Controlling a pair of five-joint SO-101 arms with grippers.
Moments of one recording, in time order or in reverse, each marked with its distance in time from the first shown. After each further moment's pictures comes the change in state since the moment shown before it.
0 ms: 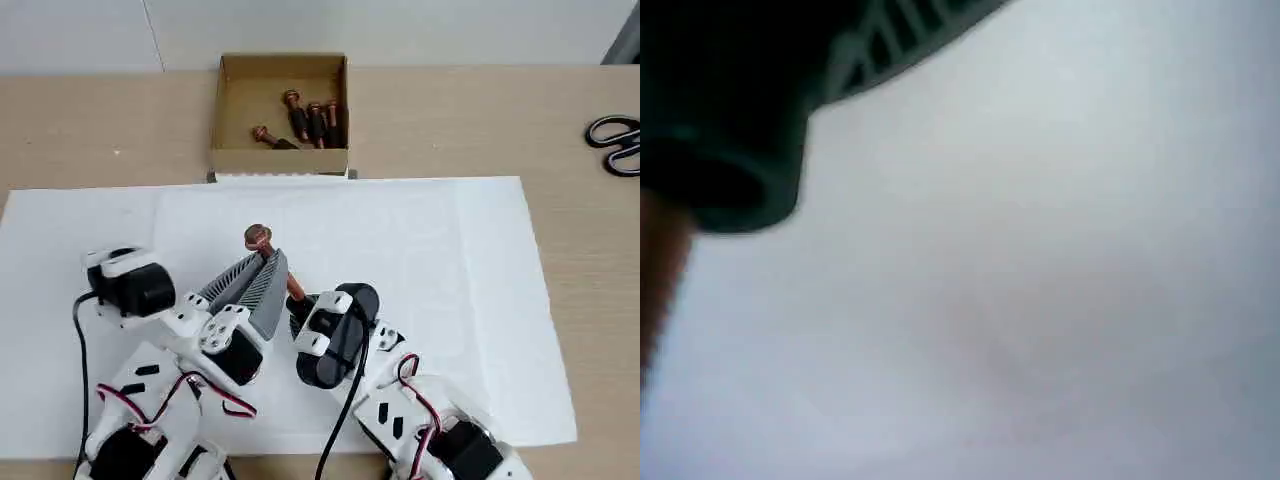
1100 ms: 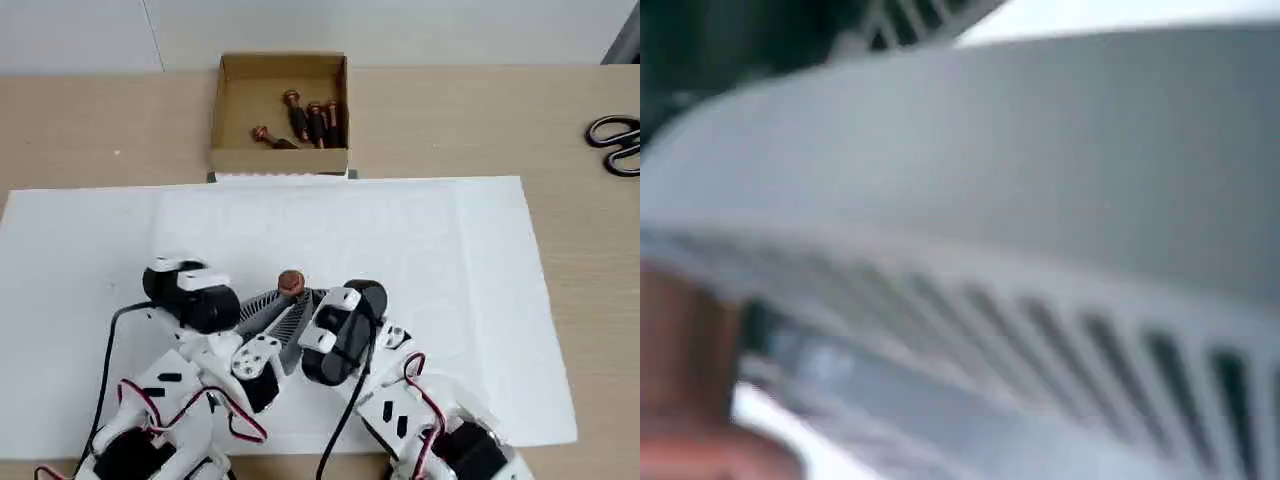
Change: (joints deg) left arm 10.7 -0.7 1.8 11.8 -10.5; right arm 1.8 0.2 -1.8 0.2 0.4
